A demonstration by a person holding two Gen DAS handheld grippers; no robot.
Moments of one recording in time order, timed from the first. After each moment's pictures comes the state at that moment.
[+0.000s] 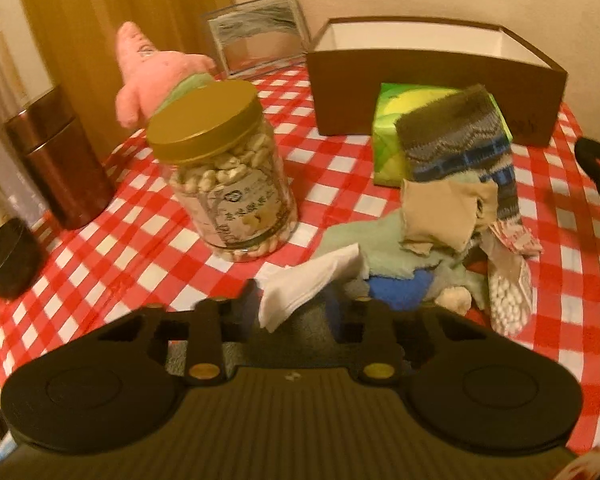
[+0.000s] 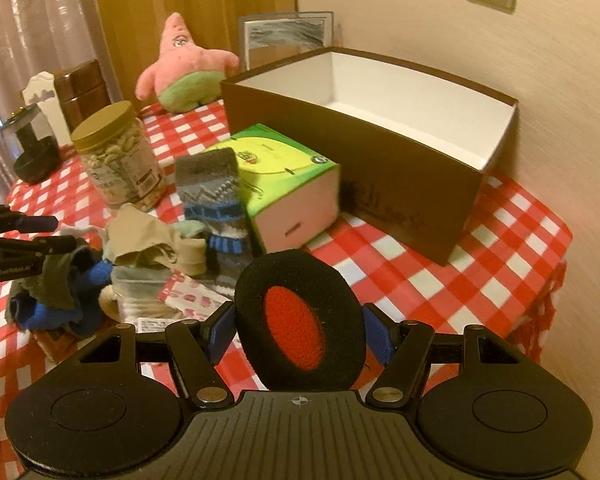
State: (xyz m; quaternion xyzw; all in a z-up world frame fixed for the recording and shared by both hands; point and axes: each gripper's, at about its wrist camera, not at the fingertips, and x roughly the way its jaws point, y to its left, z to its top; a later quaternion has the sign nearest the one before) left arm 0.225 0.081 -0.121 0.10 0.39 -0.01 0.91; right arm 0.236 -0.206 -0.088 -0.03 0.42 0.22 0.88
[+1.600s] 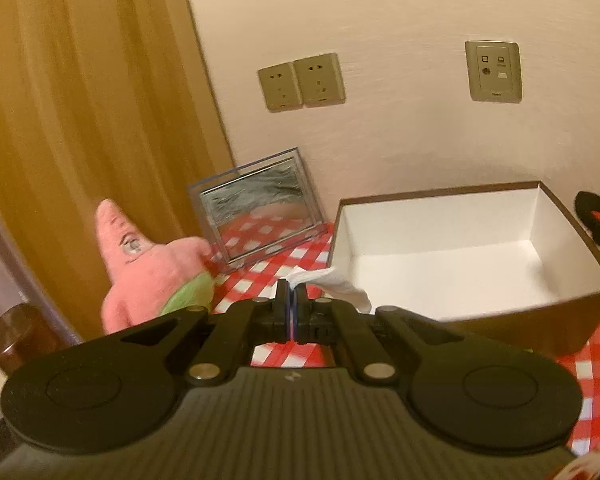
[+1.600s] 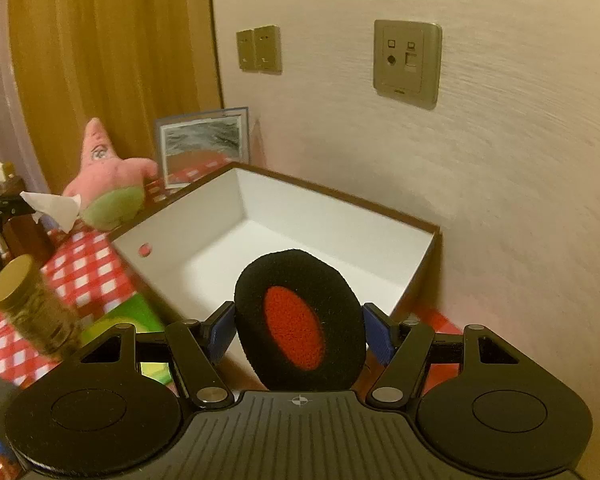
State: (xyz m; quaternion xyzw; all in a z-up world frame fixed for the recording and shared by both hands) left arm 0.403 0.040 0.000 0.12 0.25 -0.01 0.96; right arm 0.389 -0.272 -0.023 0.00 0.35 0.18 0.92
